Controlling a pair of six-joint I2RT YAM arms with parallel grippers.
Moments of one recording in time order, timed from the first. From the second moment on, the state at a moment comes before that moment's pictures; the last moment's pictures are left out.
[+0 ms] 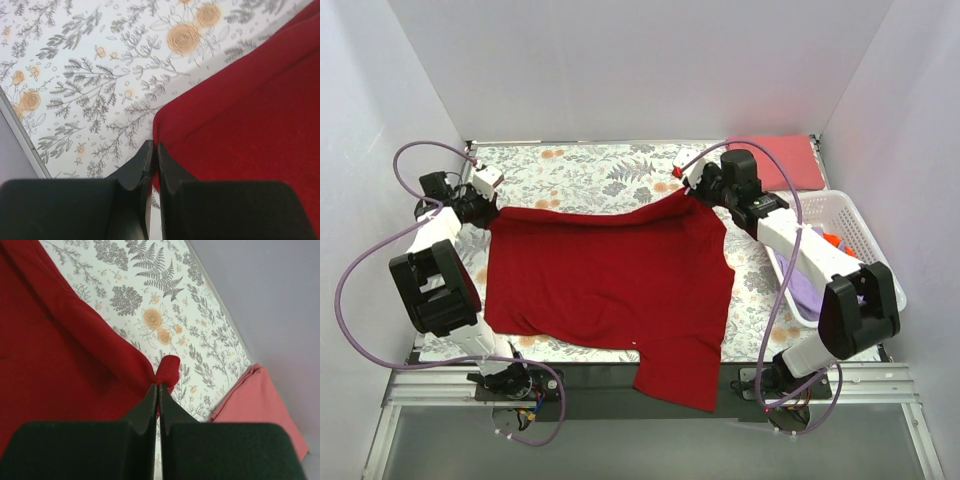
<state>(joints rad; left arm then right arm) 0.40 1.72 1.19 -0.33 0.64 0.79 0.45 1.53 1.18 -0.10 -0.25 -0.65</state>
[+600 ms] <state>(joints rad) 0.45 1.69 1.02 -0.49 0.64 1.08 0.50 1.40 0.92 -0.24 -0.29 -0.64</state>
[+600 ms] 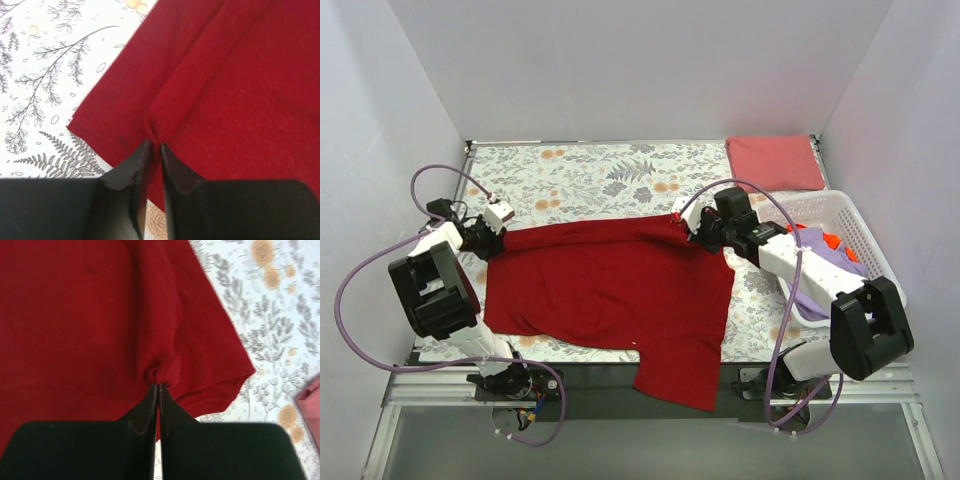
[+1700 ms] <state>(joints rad) 0.48 1.83 1.25 -0.84 0.69 1.06 0.48 1.81 1.30 -0.72 -0.44 -0.55</state>
